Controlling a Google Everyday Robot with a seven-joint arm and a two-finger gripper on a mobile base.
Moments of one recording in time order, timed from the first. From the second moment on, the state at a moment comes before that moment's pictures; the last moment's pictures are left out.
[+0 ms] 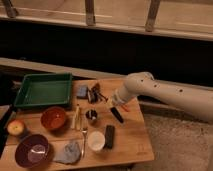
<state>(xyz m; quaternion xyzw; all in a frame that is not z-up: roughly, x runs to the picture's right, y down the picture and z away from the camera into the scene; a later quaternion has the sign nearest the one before) 0.036 0.092 0.768 -0.35 -0.08 0.53 0.77</state>
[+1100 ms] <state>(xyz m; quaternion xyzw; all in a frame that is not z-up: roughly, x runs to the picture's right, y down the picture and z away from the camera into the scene) 0.004 0.112 0.742 -0.41 -0.10 0.40 0.81</state>
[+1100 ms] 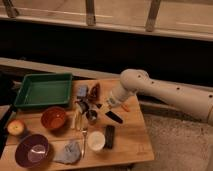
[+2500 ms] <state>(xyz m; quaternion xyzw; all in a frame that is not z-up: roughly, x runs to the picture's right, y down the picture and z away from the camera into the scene) 0.026 0.159 0.792 -0.42 -0.06 0.46 0.78</state>
